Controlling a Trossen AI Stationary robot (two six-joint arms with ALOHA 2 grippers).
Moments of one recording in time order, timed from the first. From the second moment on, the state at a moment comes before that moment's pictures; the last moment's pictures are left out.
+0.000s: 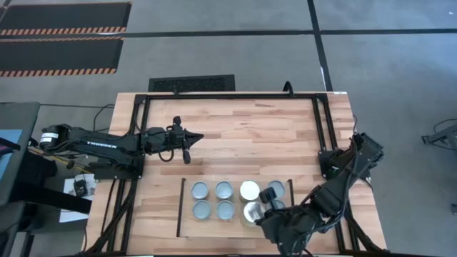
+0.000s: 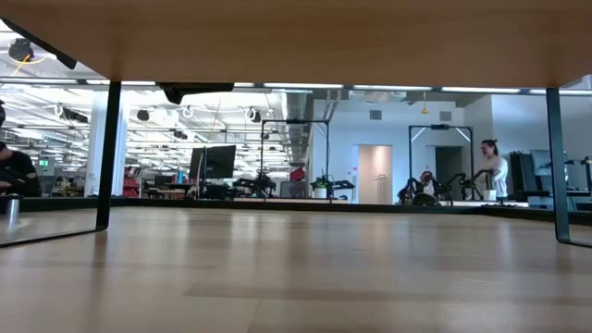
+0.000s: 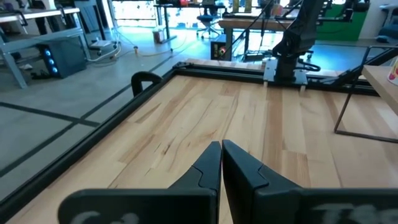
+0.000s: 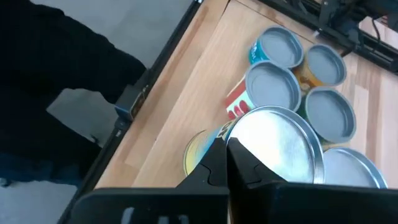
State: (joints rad) left arm 0.08 0.99 0.36 0.44 -0.24 -0.04; right arm 0.76 1.77 1.85 -0.97 0.41 0.16
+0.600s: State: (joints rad) left arm 0.08 0.99 0.37 0.44 -0.24 -0.04; right arm 0.73 1.79 1.85 -0.99 0.36 0.15
